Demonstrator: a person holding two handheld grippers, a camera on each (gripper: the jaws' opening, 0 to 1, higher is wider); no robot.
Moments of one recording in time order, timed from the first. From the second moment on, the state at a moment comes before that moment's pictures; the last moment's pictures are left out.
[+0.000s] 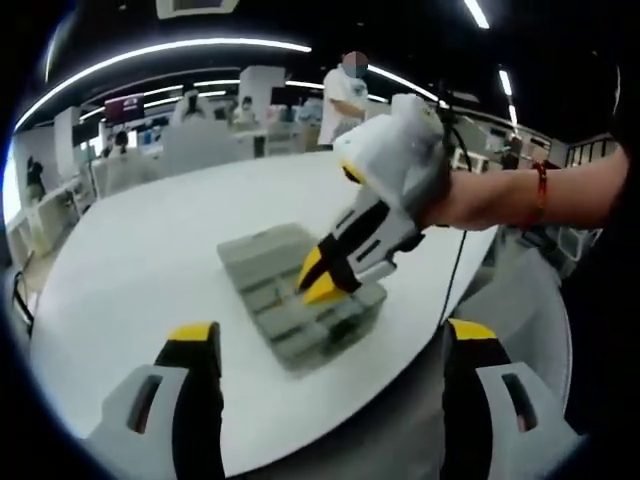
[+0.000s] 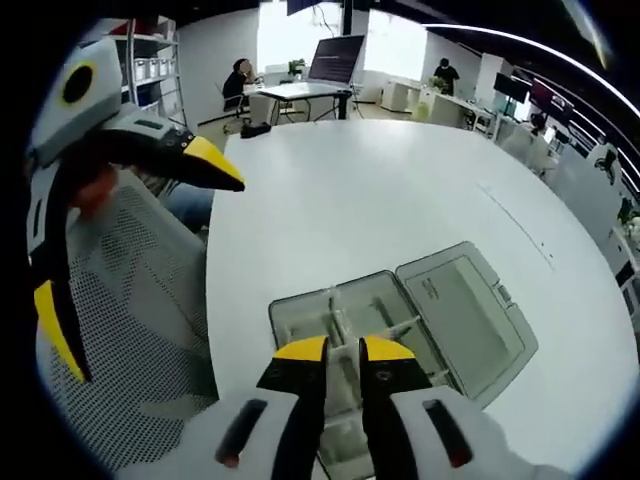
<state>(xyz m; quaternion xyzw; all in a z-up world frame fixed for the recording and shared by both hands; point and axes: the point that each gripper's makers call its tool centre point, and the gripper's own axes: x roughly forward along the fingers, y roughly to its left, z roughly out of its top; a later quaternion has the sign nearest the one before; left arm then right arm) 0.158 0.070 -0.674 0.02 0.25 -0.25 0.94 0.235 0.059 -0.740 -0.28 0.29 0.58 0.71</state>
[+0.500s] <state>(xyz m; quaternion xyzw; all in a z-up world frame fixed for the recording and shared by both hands) 0.133 0.082 -0.665 0.01 0.23 -0.21 0.95 0.249 0.084 -0.760 -0.33 0.28 0.59 0.68</state>
